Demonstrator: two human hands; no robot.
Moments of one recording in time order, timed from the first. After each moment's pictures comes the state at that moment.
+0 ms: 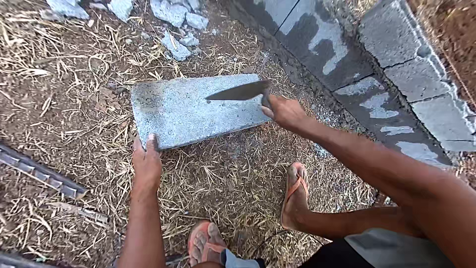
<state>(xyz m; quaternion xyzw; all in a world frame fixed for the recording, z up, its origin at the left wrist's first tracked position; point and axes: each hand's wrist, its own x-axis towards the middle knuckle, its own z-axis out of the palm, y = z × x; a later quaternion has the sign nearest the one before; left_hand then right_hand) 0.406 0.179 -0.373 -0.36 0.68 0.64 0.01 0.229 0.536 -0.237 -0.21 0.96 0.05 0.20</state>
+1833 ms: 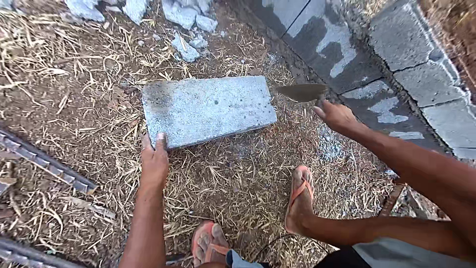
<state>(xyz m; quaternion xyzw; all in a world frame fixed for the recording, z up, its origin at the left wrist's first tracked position) 0.405 0.174 -0.362 -0.35 0.73 0.59 0.03 0.213 0.689 -0.224 -0.02 0.97 0.12 0.23</state>
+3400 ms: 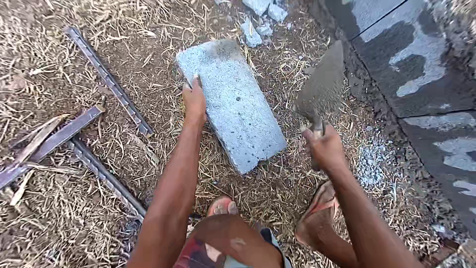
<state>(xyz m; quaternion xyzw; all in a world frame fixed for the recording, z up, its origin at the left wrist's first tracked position) 0.335 0.141 -0.359 -0.45 0.61 0.64 -0.12 0.334 0.484 -0.233 0.08 0.92 -0.30 0.23</state>
